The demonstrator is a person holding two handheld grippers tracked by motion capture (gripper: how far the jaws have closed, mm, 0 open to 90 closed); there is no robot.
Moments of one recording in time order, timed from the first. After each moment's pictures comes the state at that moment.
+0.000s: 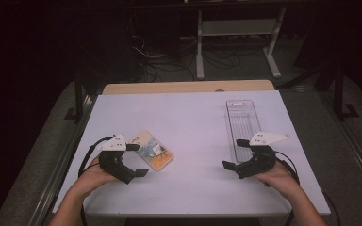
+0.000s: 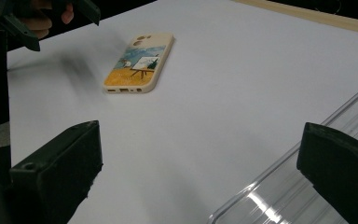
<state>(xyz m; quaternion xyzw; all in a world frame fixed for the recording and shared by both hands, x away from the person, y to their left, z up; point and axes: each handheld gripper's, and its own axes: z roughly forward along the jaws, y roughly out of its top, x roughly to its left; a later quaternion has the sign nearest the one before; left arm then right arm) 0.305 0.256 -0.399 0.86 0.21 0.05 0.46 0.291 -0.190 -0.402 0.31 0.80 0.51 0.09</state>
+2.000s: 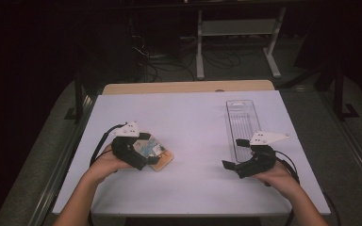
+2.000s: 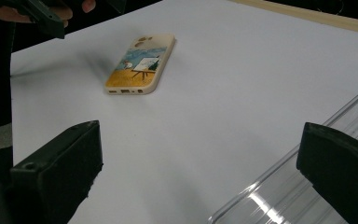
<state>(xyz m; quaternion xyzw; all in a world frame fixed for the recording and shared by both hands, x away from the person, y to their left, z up) 0.336 0.222 -0.383 0.86 0.21 0.05 0.46 0.292 -0.191 -0.403 0.31 0.80 0.51 0.08</state>
